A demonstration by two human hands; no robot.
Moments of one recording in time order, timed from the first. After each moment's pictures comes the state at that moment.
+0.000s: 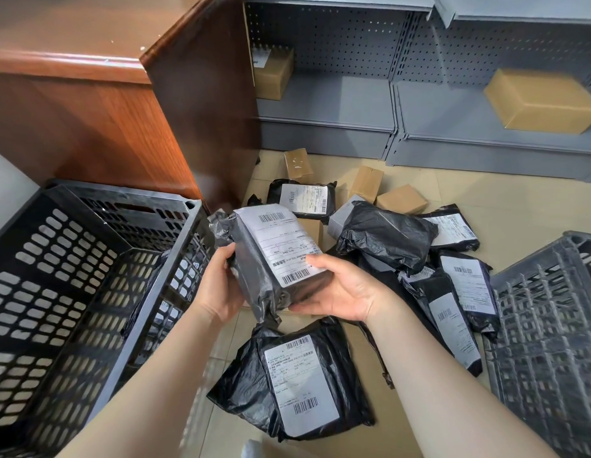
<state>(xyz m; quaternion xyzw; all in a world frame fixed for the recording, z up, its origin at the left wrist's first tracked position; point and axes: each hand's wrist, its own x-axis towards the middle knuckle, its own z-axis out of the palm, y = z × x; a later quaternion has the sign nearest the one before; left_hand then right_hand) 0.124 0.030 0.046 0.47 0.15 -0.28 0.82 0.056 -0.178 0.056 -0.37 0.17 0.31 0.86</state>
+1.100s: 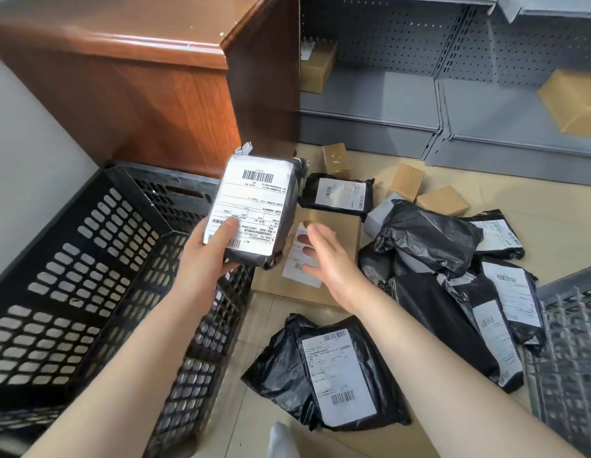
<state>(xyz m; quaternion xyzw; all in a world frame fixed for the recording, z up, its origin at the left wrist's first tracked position) 0.120 0.117 0.108 0.70 0.08 -0.10 0.71 0.087 -0.080 0.071 -0.66 0.15 0.12 0.73</state>
